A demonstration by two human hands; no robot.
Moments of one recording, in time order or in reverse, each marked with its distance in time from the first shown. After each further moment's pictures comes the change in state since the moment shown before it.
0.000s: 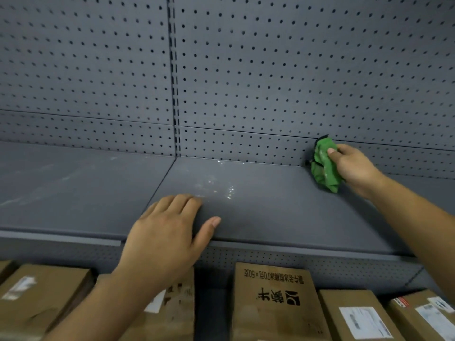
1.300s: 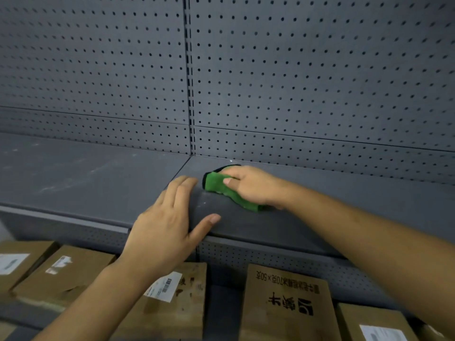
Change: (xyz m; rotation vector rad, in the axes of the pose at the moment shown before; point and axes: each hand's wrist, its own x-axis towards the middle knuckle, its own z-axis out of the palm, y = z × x) left_hand -0.004 0.006 -0.005 -0.053 -0.024 -0.135; right_hand -0.095 -0.089 0.142 -0.477 -0.753 -0.524
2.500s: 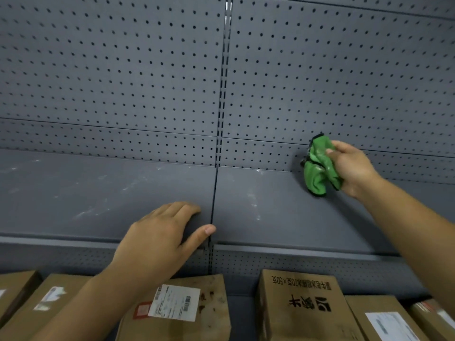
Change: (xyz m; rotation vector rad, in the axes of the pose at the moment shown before) left_hand -0.001 -0.136 -0.031 -0.033 -0.078 0.147; right_hand -0.010 0.033 -0.043 0.835 0.881 0.385
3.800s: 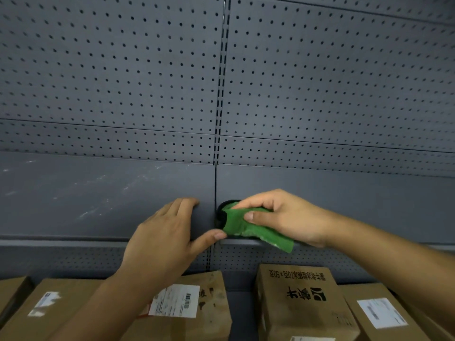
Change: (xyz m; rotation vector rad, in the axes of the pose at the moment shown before) left_hand -0.003 0.001 0.000 -0.030 -0.030 -0.018; right_hand -0.151 -0.018 0.083 -0.484 -0.858 -0.093
